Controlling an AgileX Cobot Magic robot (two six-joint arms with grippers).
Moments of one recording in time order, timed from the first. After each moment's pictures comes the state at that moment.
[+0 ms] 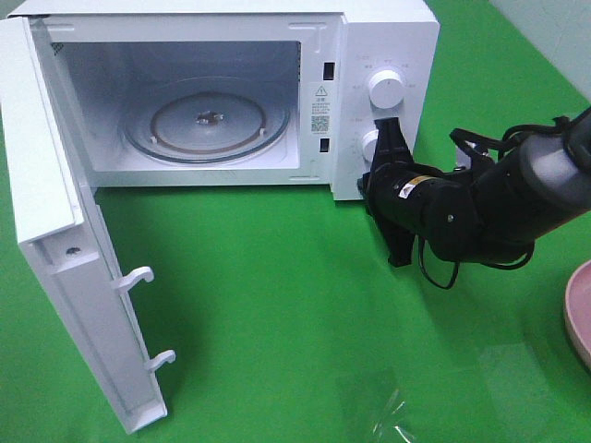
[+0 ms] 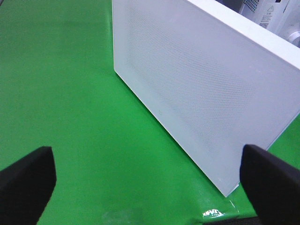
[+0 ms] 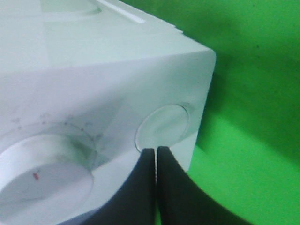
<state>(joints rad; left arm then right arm) -0.03 -0.01 -0.52 -0.18 1.07 0.08 0.51 2.06 -0.82 0.40 -0.75 1.33</state>
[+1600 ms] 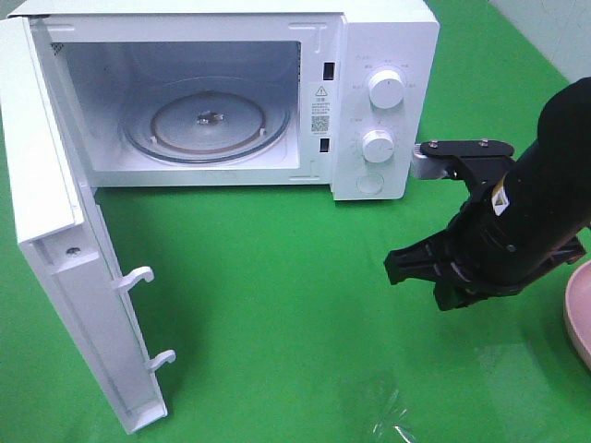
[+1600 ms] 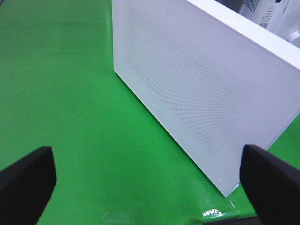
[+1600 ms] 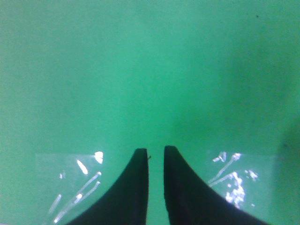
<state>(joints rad) -0.03 -0.01 -0.52 -0.18 1.07 0.08 0.50 1.56 -0.76 -0.05 0.51 0.35</state>
